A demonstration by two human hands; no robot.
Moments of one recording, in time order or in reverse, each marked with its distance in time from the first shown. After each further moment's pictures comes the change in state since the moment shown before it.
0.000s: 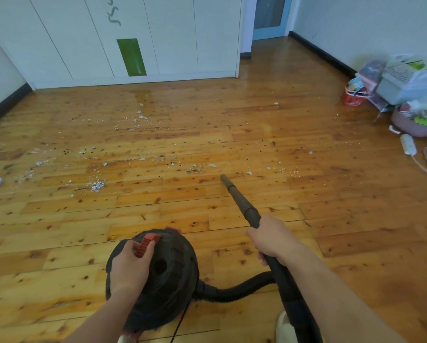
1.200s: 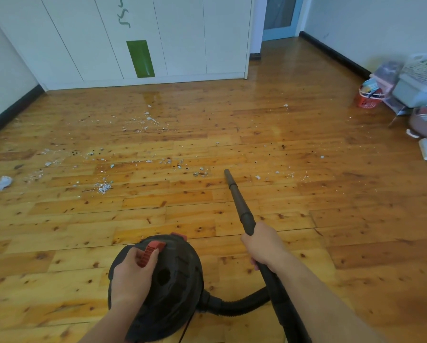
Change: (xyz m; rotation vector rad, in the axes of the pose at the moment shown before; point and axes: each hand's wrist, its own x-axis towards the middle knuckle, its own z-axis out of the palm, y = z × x) left_hand 0.010 -0.003 0.005 0.010 0.008 -0.031; right_hand 0.057 -0.001 0.033 0.025 0.057 -0.033
